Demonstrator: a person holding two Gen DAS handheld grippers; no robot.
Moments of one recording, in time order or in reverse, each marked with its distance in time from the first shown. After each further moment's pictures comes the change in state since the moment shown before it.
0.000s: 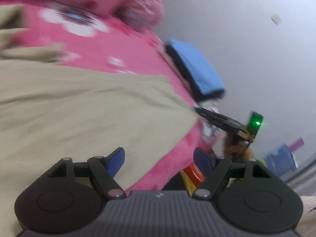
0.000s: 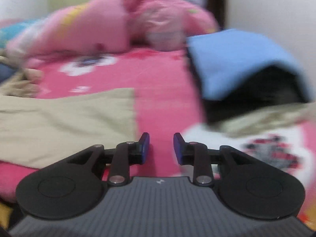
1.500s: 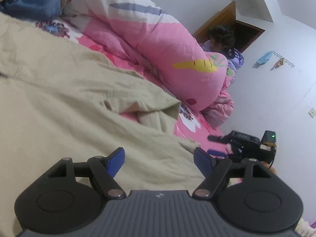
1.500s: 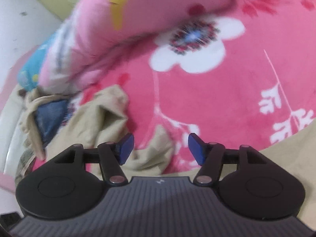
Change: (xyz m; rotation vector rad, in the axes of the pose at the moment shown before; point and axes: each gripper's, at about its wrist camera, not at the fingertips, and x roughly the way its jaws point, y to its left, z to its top) left arm -0.171 0.166 -0.001 -0.235 -0.477 0.233; right arm 0.127 0.228 0.104 0.440 0.380 0.396
